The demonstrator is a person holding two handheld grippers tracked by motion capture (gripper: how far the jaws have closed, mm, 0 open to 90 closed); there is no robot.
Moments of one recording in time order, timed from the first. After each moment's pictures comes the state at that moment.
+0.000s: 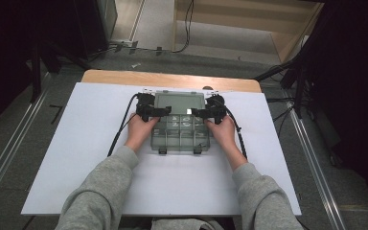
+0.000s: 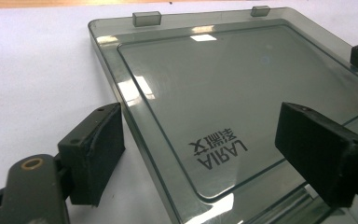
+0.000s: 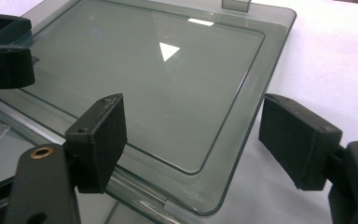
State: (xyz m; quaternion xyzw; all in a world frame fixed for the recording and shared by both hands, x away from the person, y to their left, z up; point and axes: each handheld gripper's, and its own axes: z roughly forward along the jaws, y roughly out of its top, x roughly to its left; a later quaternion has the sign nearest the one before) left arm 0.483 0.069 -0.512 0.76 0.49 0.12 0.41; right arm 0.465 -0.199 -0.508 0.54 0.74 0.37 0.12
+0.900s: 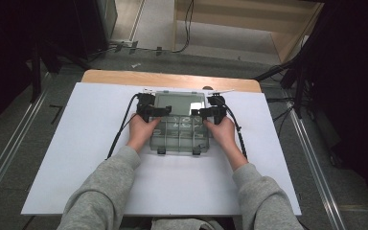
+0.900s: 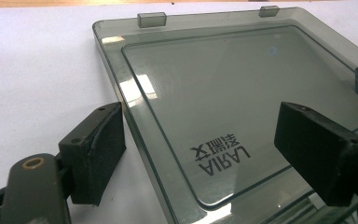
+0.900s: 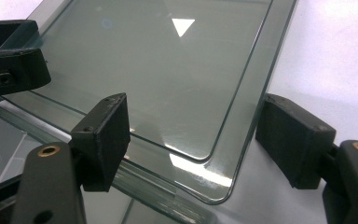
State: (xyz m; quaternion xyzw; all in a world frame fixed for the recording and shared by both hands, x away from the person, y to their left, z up) left arm 0.484 0.069 -0.512 0.76 0.50 0.12 0.41; right arm 0.465 -0.199 -0.506 0.59 0.72 0.36 0.05
